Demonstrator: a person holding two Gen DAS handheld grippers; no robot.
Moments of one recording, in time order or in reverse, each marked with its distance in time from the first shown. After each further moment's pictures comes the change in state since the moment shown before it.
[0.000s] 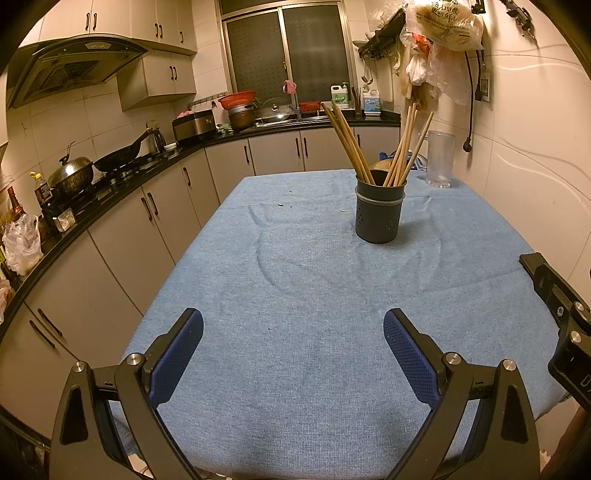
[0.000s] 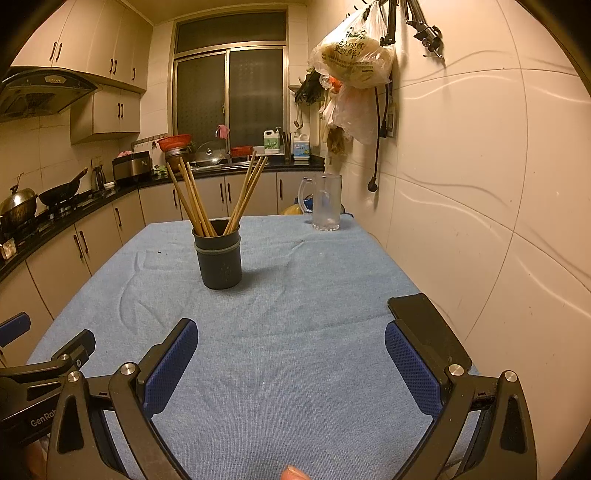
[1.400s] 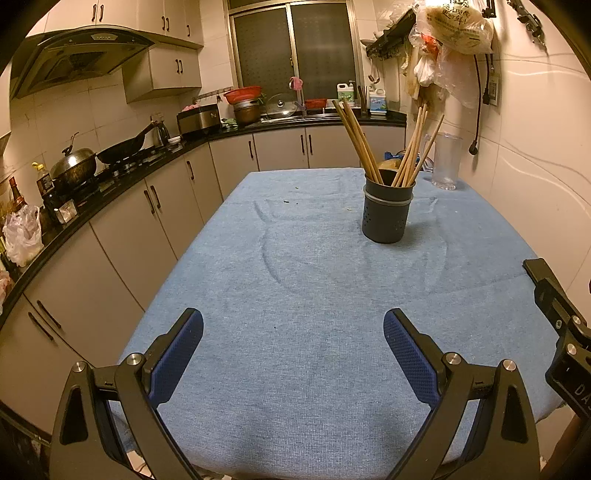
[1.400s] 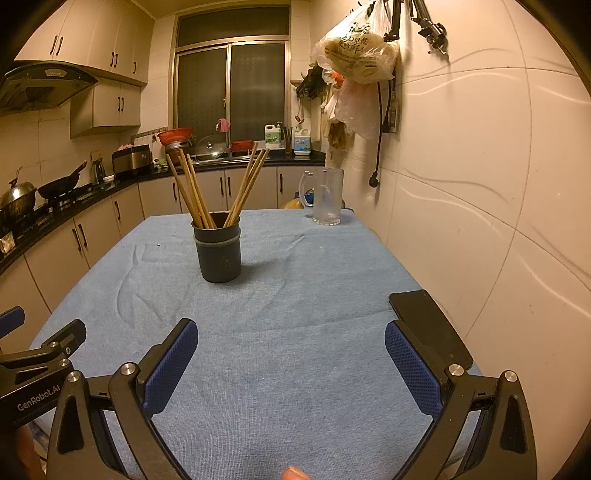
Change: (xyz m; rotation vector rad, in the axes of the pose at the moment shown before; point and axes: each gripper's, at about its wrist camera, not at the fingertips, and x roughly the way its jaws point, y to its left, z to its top) left arm 0.005 0.008 -0.005 -0.028 0.015 0.001; right arm 0.007 -0.001 -0.003 -0.014 0.026 -0.002
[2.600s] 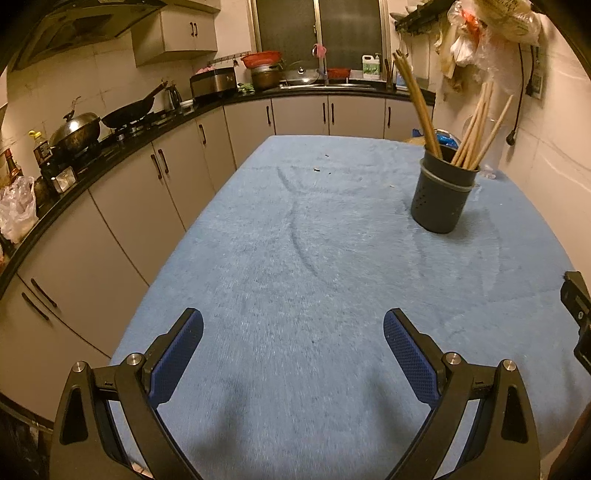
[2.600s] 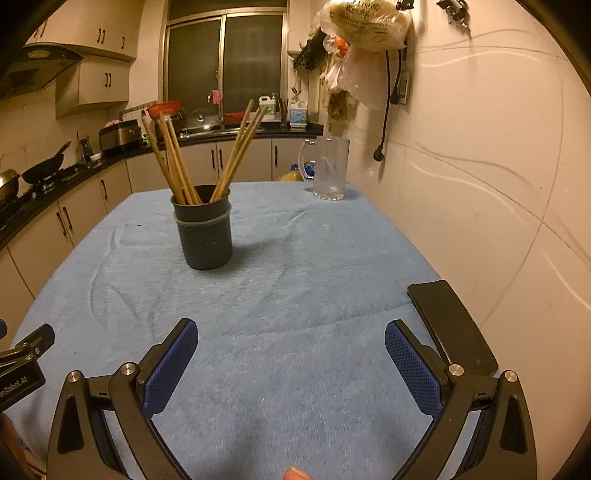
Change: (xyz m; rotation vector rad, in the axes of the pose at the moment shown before) left arm 0.084 0.043 0.015 -0.058 0.137 0.037; right arm 0.082 0.013 0.015 -0.011 0.128 -0.032
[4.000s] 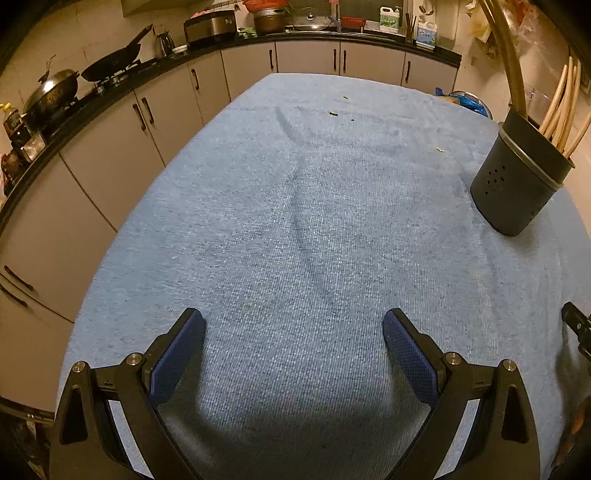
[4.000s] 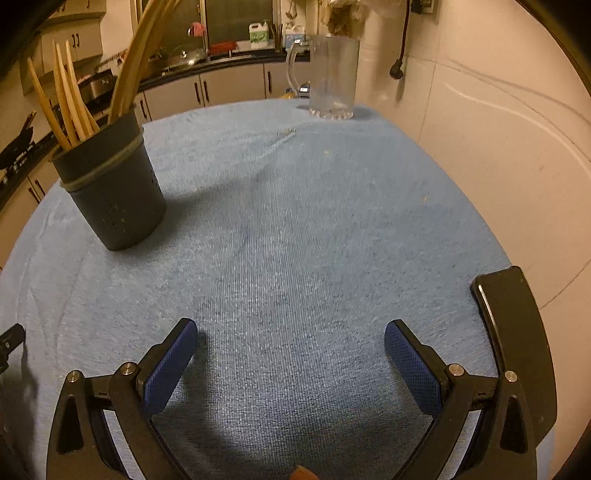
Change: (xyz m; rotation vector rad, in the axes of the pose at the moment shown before) left arm 0.127 0.007 0.031 -0.044 0.221 -0.018; right arm 0.168 -0.031 0.017 0.021 0.323 0.038
